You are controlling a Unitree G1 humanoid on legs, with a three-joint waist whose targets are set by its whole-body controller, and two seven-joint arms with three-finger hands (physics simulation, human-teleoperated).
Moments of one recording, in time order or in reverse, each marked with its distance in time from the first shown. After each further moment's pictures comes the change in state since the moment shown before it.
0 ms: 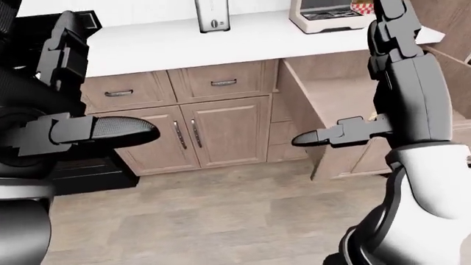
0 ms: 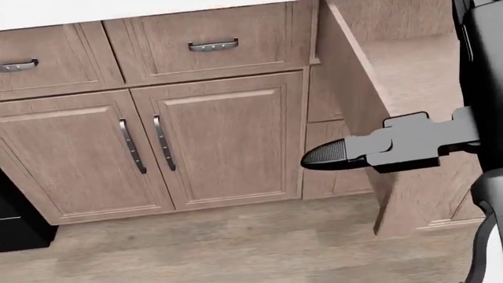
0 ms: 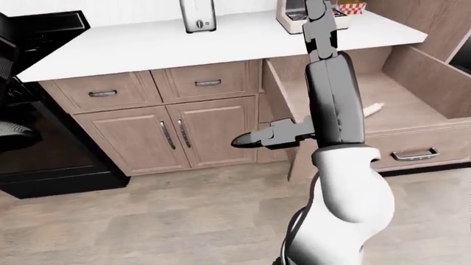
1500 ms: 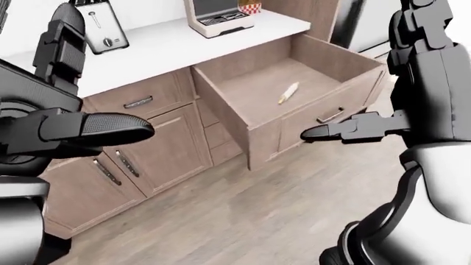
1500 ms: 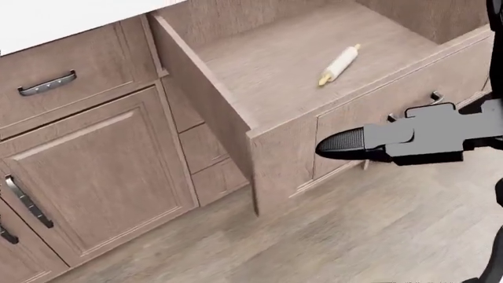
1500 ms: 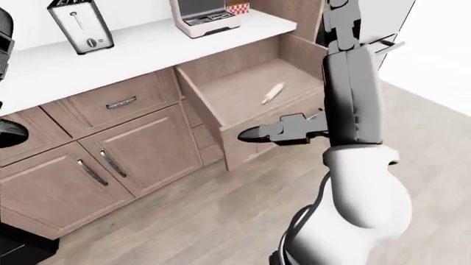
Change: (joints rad) left arm -0.006 0.025 0.000 0.014 -0.021 -0.037 -0.012; right arm -0.048 0.017 -0.020 -0.017 -0.120 0.017 0.064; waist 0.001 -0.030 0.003
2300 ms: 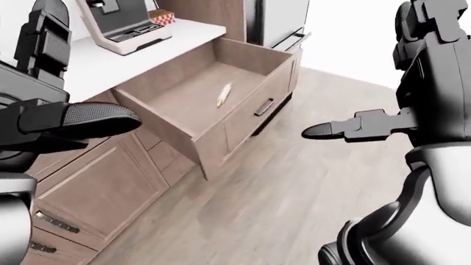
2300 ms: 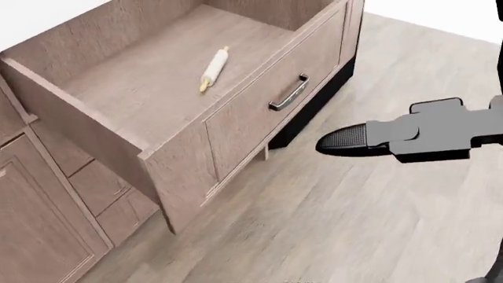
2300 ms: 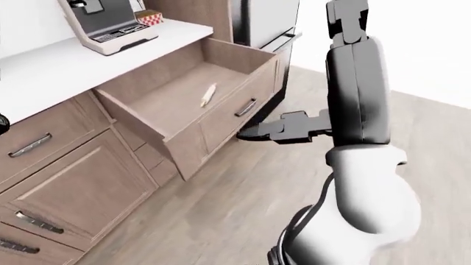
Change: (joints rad) left arm -0.009 0.023 0.022 0.015 -0.005 -0.015 0.011; right arm -0.036 0.002 0.009 -0.015 -0.043 0.013 0.038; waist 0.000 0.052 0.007
